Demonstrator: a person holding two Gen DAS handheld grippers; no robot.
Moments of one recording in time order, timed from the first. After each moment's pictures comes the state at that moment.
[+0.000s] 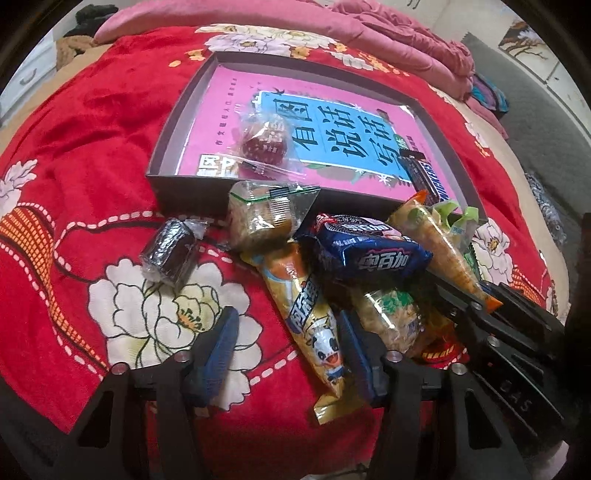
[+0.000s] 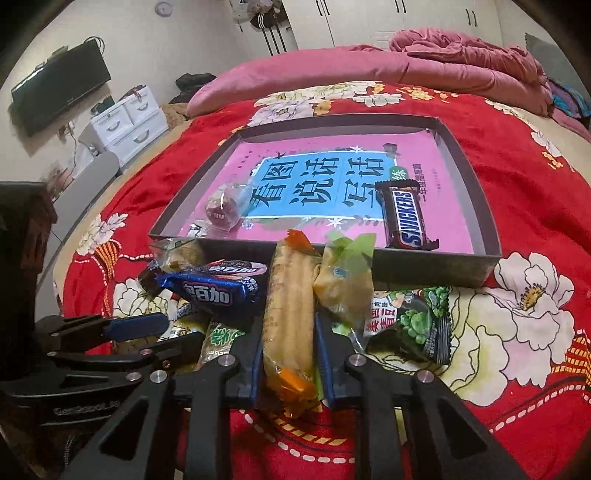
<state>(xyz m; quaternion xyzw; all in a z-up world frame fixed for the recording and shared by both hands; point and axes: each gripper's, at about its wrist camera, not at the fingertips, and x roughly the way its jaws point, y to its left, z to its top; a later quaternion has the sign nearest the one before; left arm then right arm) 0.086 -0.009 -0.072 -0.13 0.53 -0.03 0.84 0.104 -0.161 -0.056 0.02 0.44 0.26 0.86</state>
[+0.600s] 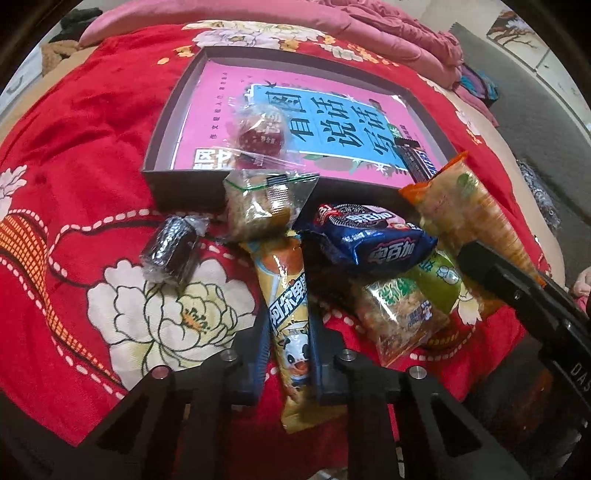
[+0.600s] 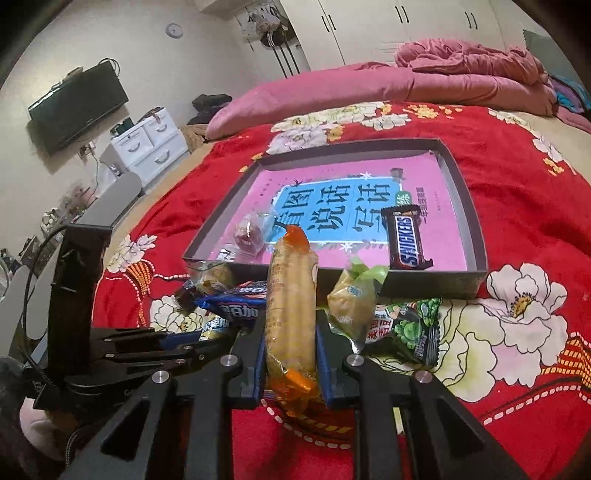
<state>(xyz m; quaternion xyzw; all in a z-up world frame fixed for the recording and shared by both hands) 0.084 -0.002 -0.075 -0.11 0.54 -0.05 0.83 0.091 -0.178 -0.028 0.05 0.40 0.29 0.87</state>
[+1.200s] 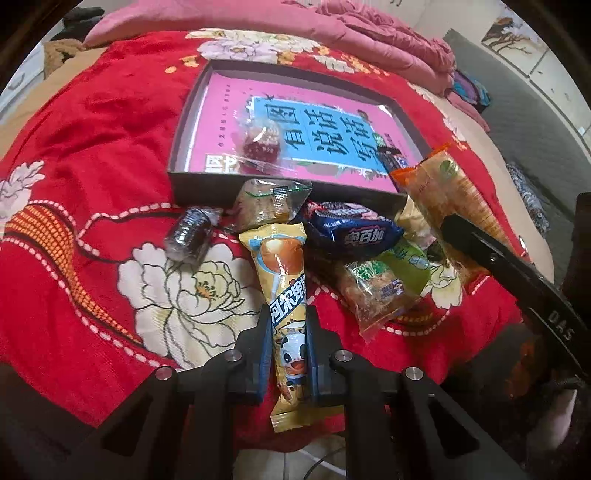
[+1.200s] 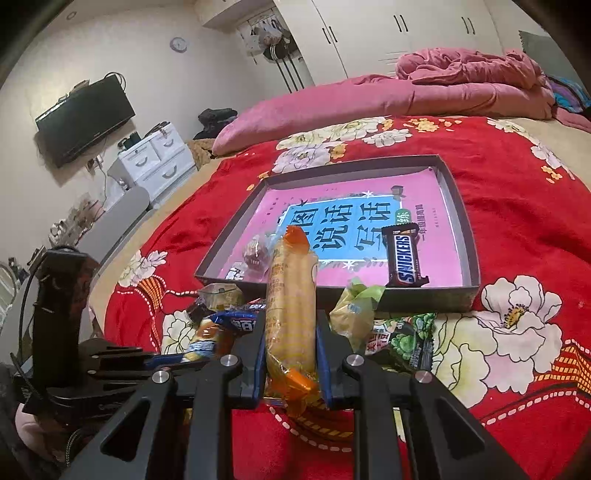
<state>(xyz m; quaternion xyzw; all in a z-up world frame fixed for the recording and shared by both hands) 0.056 0.006 -0.049 -0.13 0.53 -0.06 0.83 0.091 -0.189 -0.016 0.07 0.39 0.30 0.87</state>
